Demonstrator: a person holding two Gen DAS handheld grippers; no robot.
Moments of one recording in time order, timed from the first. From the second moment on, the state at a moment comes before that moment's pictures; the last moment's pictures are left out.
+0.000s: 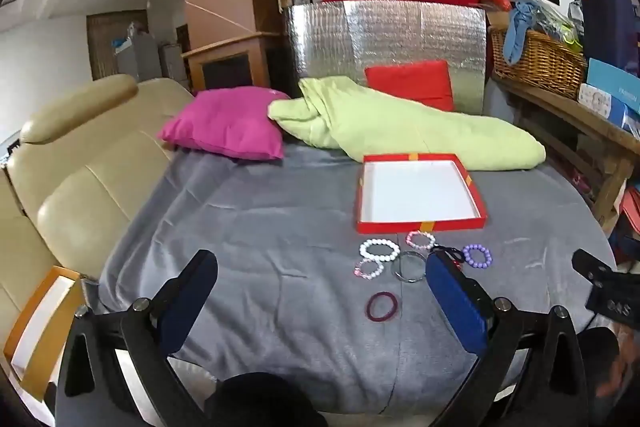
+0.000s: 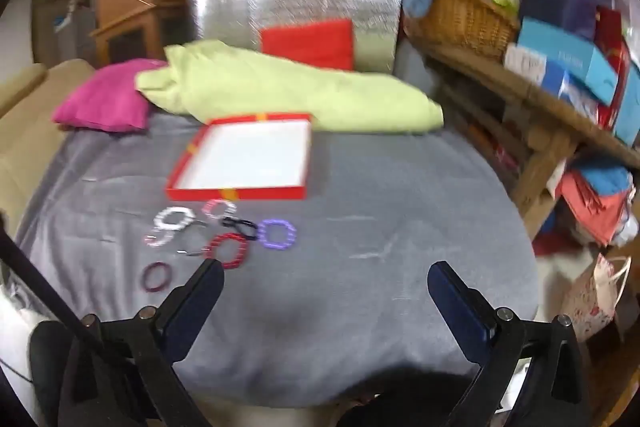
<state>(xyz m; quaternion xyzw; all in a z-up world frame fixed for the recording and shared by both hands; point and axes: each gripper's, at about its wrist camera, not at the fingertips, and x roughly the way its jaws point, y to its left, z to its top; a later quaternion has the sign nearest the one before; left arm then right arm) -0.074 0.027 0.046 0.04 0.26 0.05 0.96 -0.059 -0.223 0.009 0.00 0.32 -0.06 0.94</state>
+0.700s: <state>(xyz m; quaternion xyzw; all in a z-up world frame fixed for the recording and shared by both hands) -0.084 0.031 0.048 0.05 0.25 0.08 0.96 -0.070 -0.191 0.010 0.01 0.33 -0.05 0.94</state>
